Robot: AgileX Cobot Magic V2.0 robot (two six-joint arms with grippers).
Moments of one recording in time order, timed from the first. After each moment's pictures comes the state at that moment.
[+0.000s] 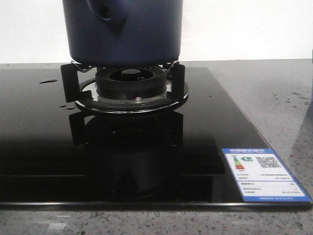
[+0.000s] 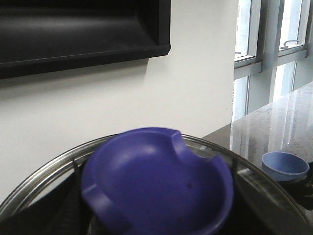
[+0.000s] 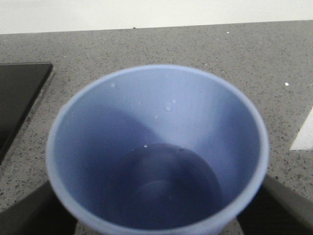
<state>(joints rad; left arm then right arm) -0.07 0.88 -0.91 -1.53 0.69 1.54 0.15 1.09 -0.42 0.78 -0.32 -0.66</state>
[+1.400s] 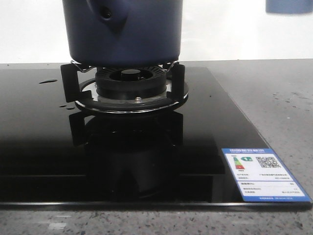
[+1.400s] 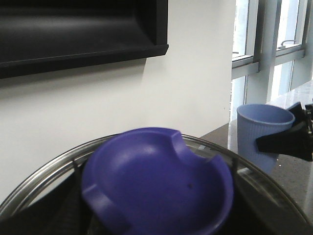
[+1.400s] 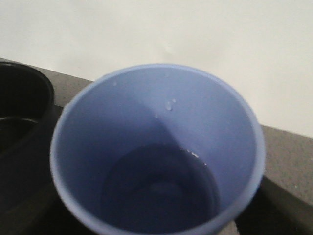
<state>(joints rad) -0.07 0.88 -0.91 -1.53 0.70 1.54 0.15 1.04 -0.87 0.61 0.21 -0.71</state>
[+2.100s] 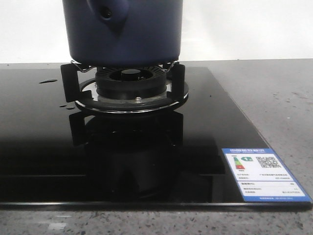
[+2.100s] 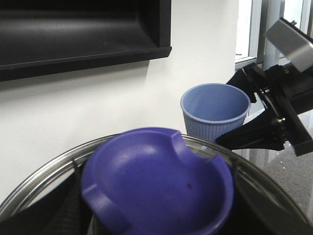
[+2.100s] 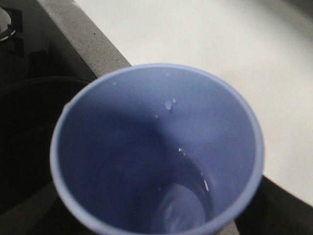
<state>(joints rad) -0.07 0.87 -0.91 -1.53 0.69 1.54 0.34 1.35 -1.39 0.52 0.54 -1.00</state>
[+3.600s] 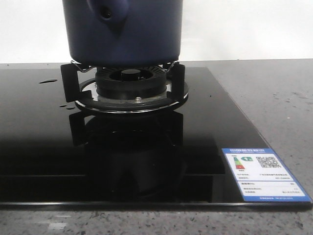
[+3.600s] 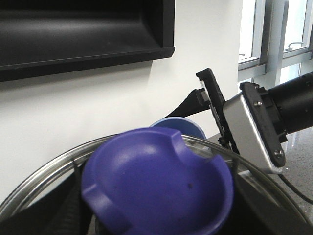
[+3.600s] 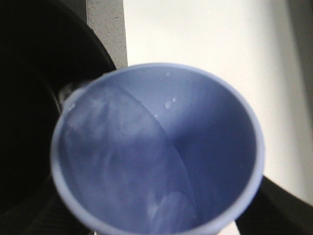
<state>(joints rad) -0.07 0.87 -0.91 -1.53 0.68 1.54 0.53 1.53 -1.47 -0.04 0.40 -1.17</state>
